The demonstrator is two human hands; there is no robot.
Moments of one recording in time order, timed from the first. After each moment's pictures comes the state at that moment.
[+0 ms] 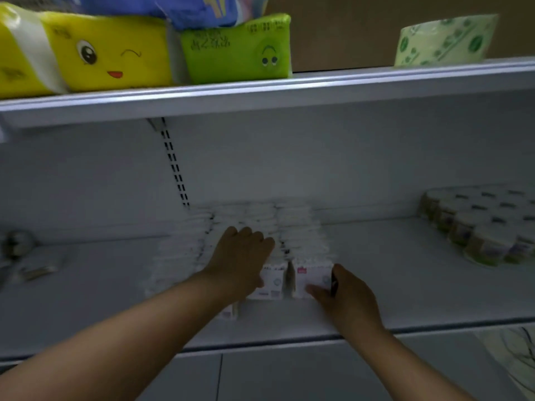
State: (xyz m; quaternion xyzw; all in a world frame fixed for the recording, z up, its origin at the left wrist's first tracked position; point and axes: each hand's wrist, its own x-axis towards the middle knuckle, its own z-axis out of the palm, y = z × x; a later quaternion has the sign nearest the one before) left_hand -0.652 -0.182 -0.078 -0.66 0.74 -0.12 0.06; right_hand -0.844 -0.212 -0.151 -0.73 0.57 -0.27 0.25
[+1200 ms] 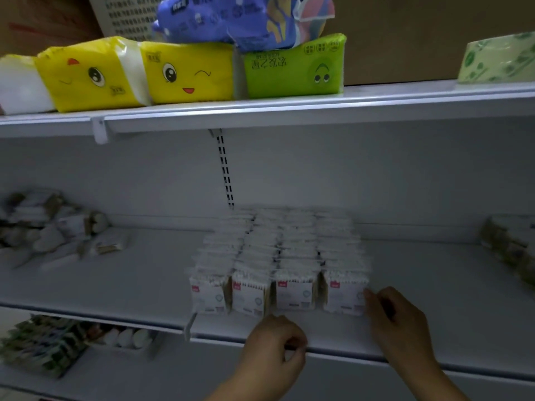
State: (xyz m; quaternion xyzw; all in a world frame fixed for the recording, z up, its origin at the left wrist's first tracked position) left_hand -0.678 -0.101 -0.171 -0.70 0.63 0.16 -0.29; right_hand -0.862 -0.223 -0.175 -0.70 0.51 -0.42 0.27
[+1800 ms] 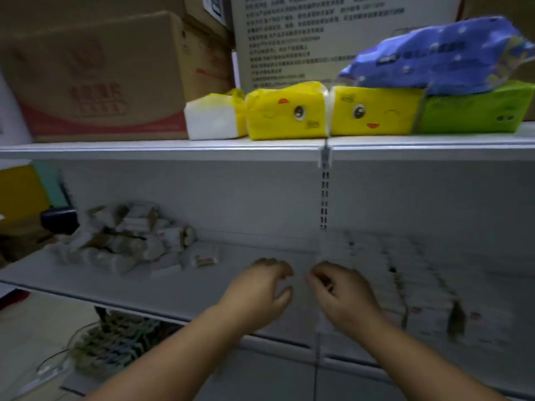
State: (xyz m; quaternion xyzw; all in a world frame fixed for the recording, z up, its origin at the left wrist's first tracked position) left_hand -0.452 -0.019 -0.069 -0.72 0.66 -0.05 -0.21; right_hand -0.606 -0.108 -0.084 -0.86 0.30 -0.34 0.23
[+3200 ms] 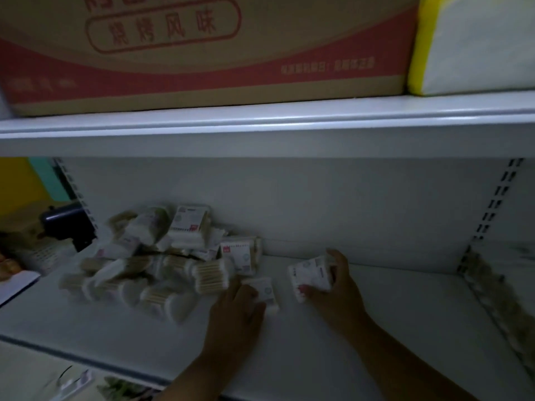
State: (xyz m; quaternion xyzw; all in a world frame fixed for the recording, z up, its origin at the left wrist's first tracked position) left_hand -0.133 -0.019 -0.194 -0.80 0.51 -0.02 -0.32; right_hand -0.293 -0.149 -0.176 -0.70 0.44 -0.35 0.44
